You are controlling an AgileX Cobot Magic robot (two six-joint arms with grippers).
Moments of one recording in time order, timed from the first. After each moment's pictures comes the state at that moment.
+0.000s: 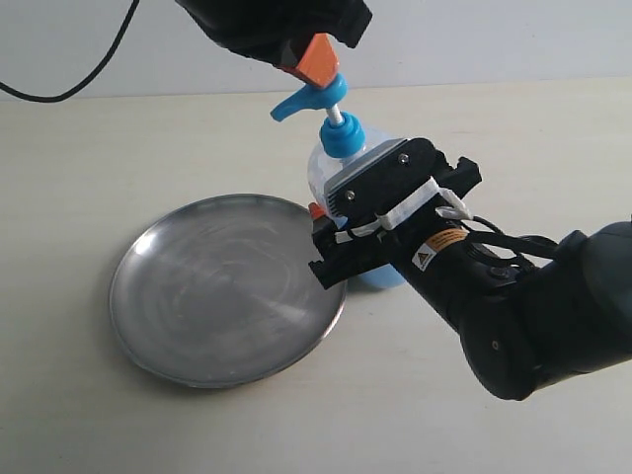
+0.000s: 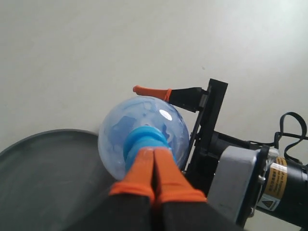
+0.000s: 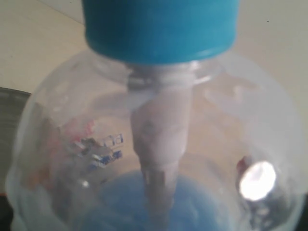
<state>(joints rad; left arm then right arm) -0.70 1.69 -1.59 -0.30 0.94 0.18 0.81 1.86 -0.55 0.48 -0.97 -0.49</state>
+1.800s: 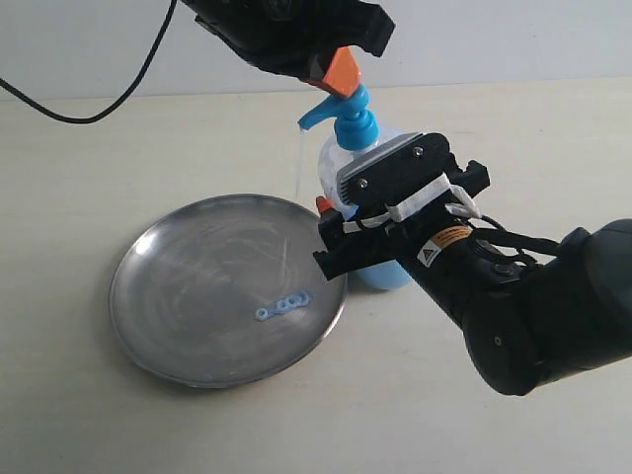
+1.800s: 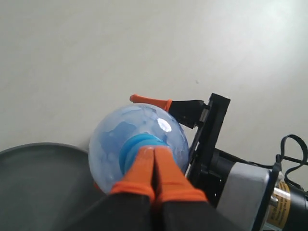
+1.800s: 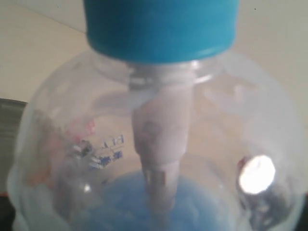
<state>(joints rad) -0.70 1.78 -1.56 -0.36 0.86 0.18 0.80 1.86 -0.55 0.48 -0.98 -0.42</state>
